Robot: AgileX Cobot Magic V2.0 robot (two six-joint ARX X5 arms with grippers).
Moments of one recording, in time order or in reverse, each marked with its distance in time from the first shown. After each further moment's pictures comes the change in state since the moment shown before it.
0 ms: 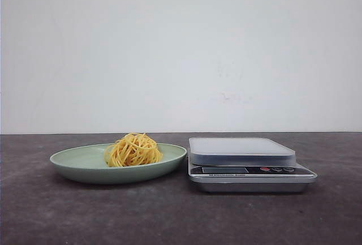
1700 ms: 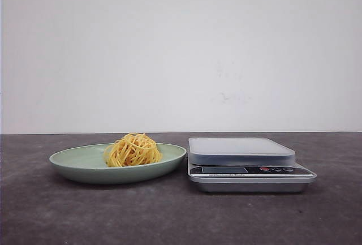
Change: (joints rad) left arm 0.628 -0.271 -0.936 0.657 0.227 0.230; right arm 0.000 0.000 0.000 0.013 0.002 0.000
